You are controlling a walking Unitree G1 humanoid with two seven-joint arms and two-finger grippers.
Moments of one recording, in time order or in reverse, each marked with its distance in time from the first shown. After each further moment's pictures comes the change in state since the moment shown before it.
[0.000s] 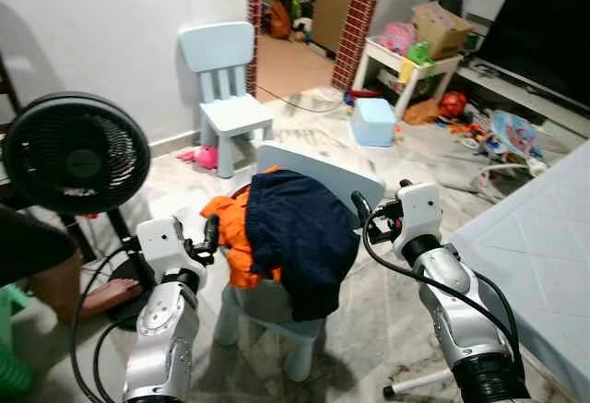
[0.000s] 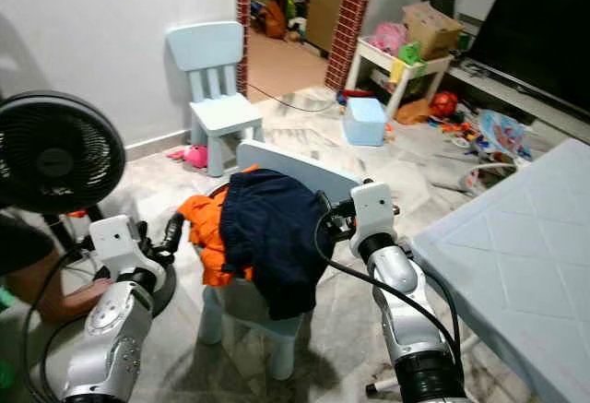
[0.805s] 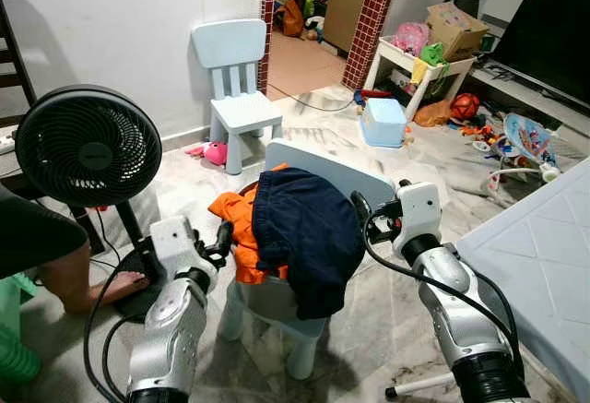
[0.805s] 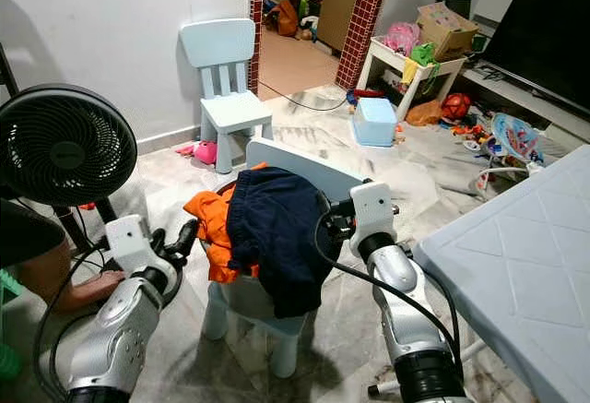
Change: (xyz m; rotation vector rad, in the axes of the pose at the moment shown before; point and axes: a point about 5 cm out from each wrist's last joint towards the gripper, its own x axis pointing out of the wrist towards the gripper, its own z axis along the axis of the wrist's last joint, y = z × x) left arm 0.005 -0.011 -0.008 -0.082 0.131 -0.047; right arm -0.001 -0.002 -0.001 -0.005 0.014 0.000
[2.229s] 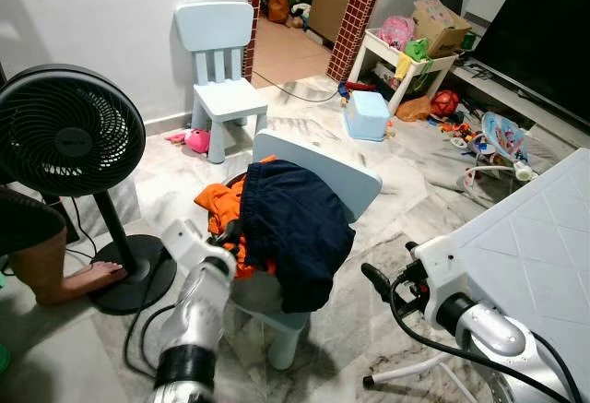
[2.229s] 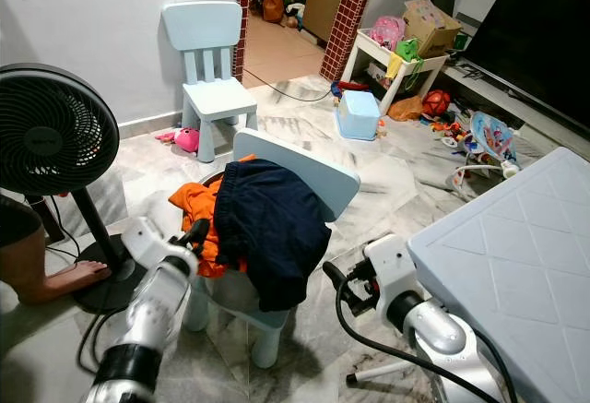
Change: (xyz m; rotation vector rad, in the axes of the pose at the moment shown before) left arm 0.038 -0.017 -0.018 -0.447 0.120 0.133; right arm -0.077 -0.004 -0.015 -0.009 0.268 0.219
